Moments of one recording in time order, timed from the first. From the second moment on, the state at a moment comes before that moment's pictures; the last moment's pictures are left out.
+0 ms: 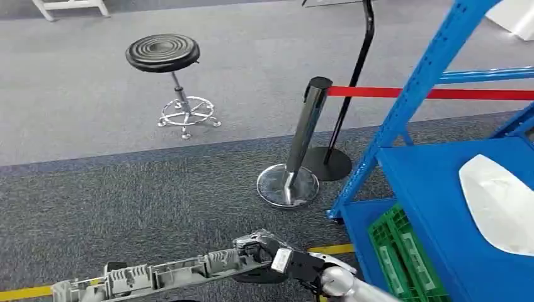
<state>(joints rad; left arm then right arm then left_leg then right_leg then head) -0.24 -0.15 1.07 -0.23 -1.05 0.62 -0.27 -0.20 -0.04 0.75 -1.16 0.06 0.24 -0.64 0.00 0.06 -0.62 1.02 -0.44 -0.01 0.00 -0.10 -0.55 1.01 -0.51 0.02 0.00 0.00</state>
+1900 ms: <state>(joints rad) -0.16 -0.15 1.06 -0.23 -0.99 0.62 -0.29 -0.26 0.00 0.81 -1.01 0.02 0.37 -0.69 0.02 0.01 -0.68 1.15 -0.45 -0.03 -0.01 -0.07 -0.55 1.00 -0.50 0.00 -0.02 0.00</state>
